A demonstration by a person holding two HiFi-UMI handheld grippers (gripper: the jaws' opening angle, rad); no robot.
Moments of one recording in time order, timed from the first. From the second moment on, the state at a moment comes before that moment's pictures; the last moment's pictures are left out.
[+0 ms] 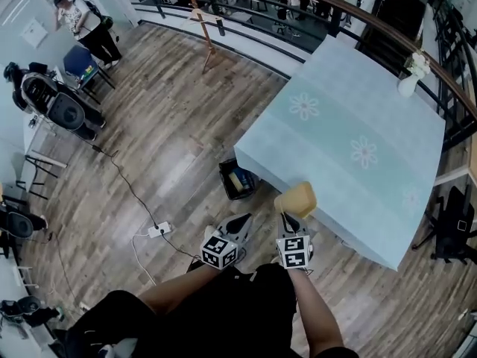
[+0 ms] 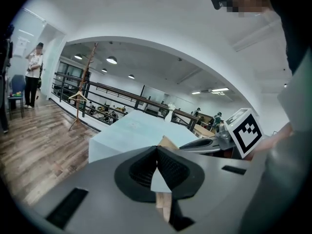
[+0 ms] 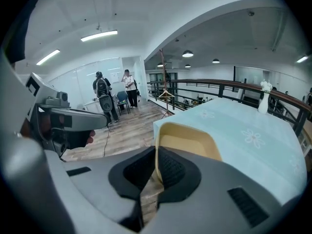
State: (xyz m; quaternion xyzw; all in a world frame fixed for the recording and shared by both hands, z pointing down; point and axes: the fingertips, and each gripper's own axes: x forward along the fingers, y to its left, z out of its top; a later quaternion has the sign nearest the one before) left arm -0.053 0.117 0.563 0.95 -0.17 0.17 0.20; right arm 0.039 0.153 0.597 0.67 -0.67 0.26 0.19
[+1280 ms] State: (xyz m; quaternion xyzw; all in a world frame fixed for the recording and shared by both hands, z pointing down) left arm -0.183 -0.128 0.627 0.95 -0.10 0.20 0.21; right arm -0.134 -0.083 0.719 0.65 -0.64 0.33 0.24
